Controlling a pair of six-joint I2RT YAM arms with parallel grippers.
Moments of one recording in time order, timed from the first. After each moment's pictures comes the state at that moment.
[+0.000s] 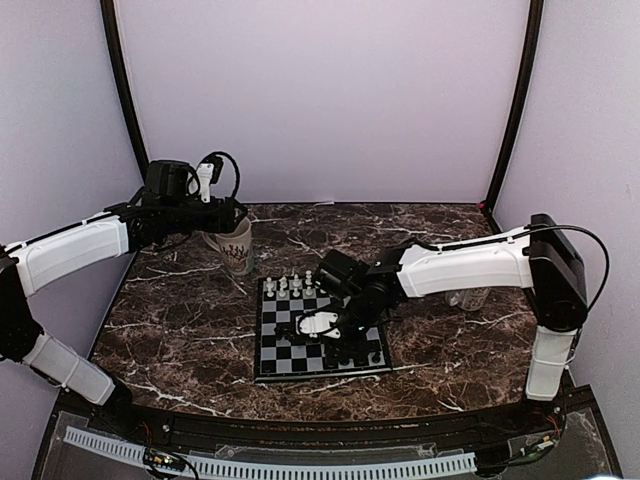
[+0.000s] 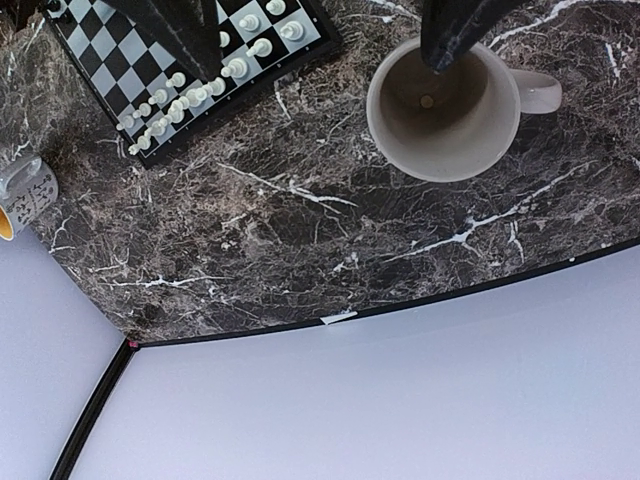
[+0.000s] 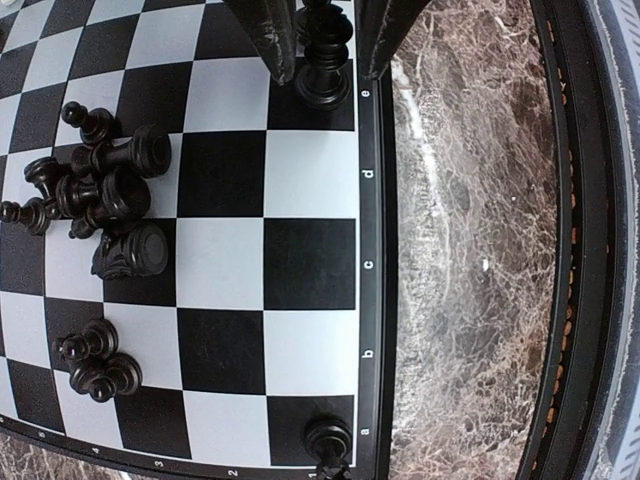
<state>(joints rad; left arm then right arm) -0.44 1.40 1.09 -0.16 0.07 -0.16 1.08 1.90 1.36 -0.72 -0.27 -0.55</state>
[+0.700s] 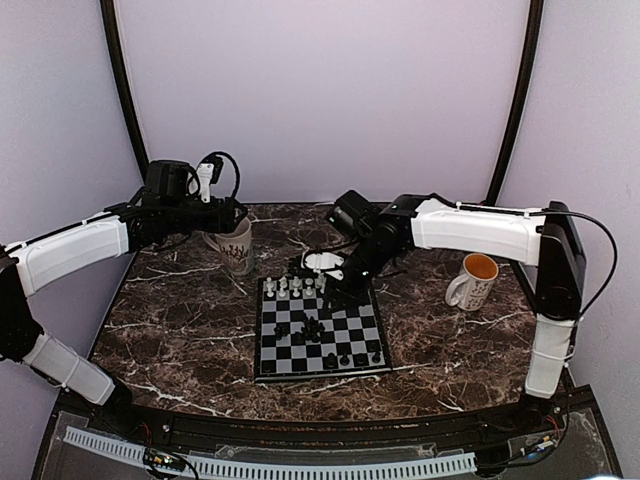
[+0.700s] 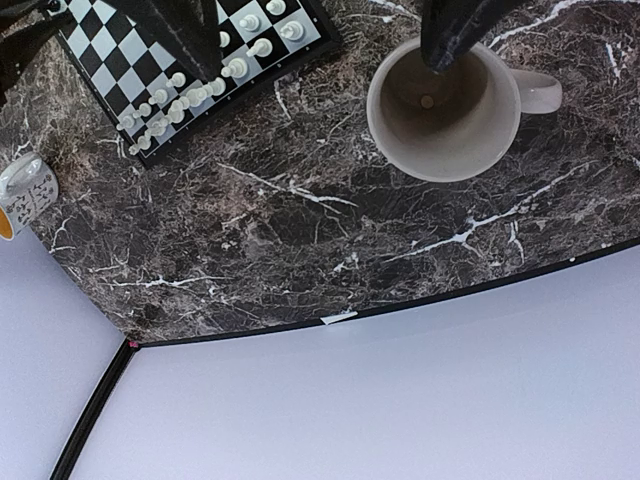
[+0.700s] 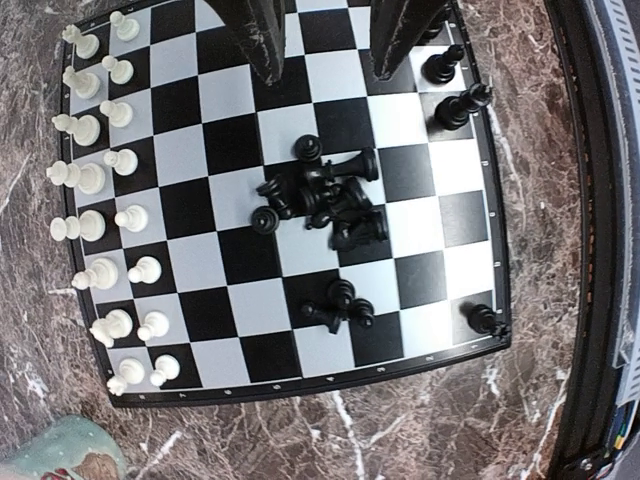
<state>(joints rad) -0.44 1.40 1.09 -0.16 0.07 -0.16 0.92 1.91 1.60 -0.85 -0.34 -0.53</state>
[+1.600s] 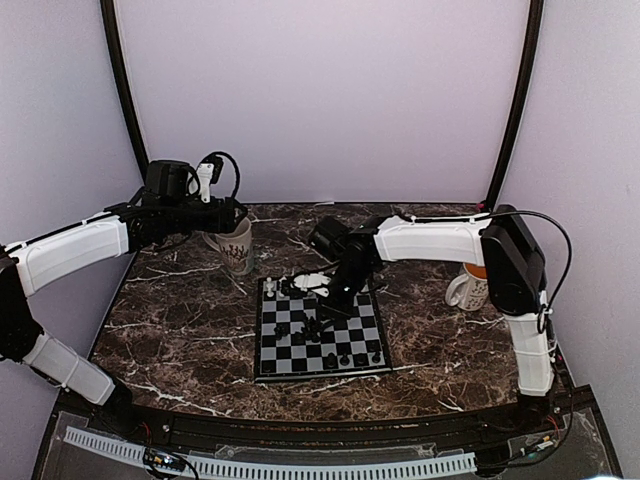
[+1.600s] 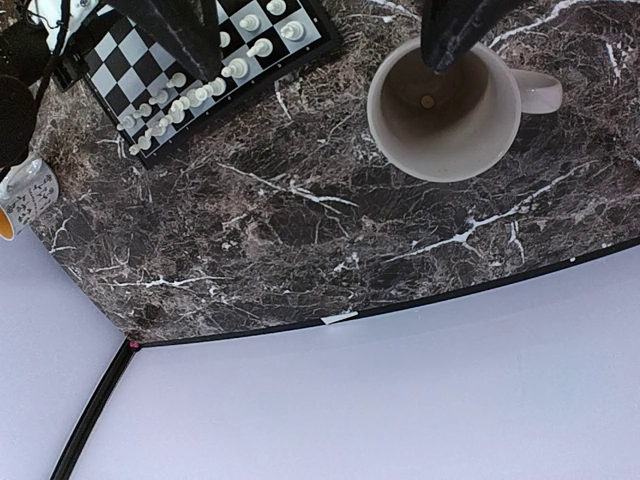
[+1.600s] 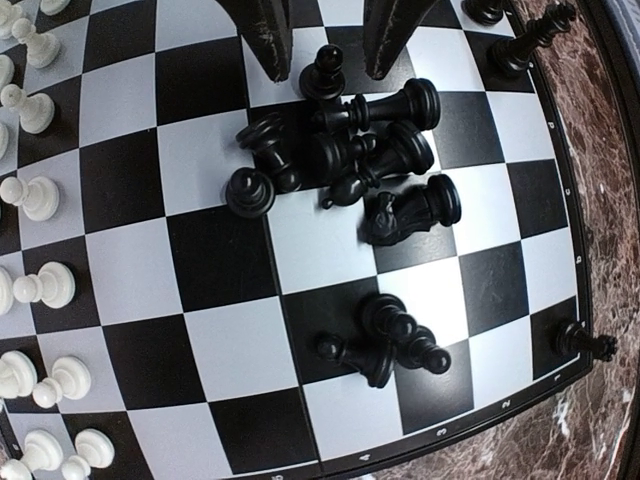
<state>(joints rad) -0.44 1.40 1.09 -0.16 0.07 -0.16 0.91 2.15 1.71 -0.86 -0.34 -0.50</state>
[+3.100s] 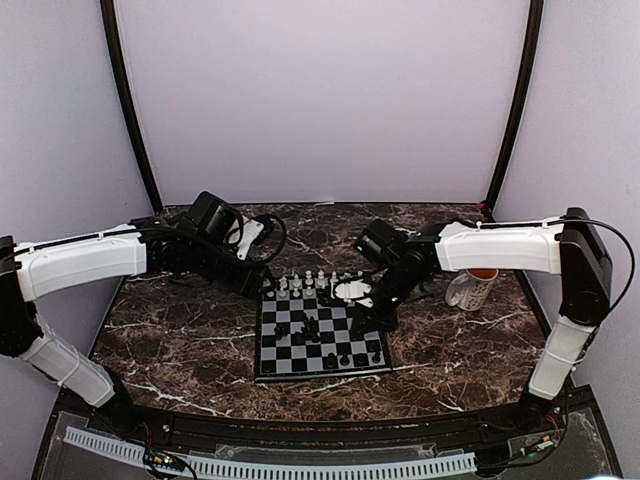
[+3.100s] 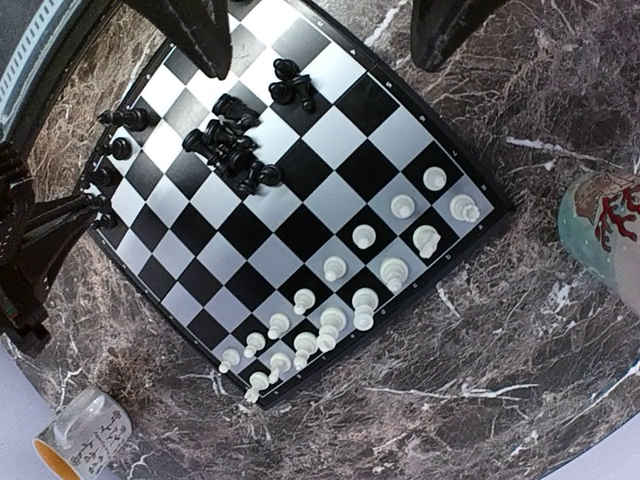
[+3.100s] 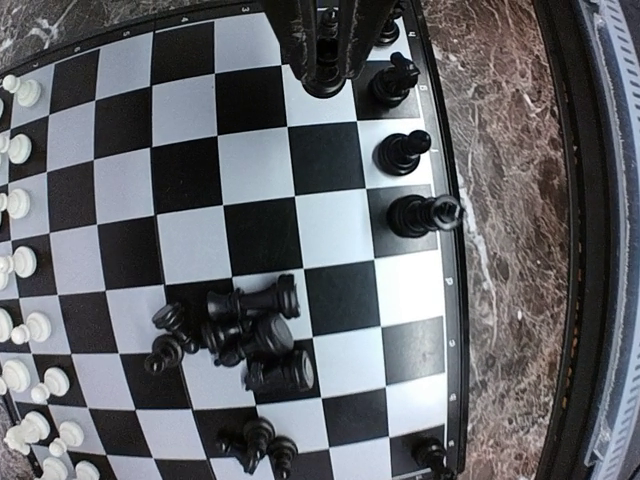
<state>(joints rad) -0.73 1.42 1.09 -0.52 0.09 -0.14 0.88 1.77 1.29 -0.76 -0.38 -0.58</state>
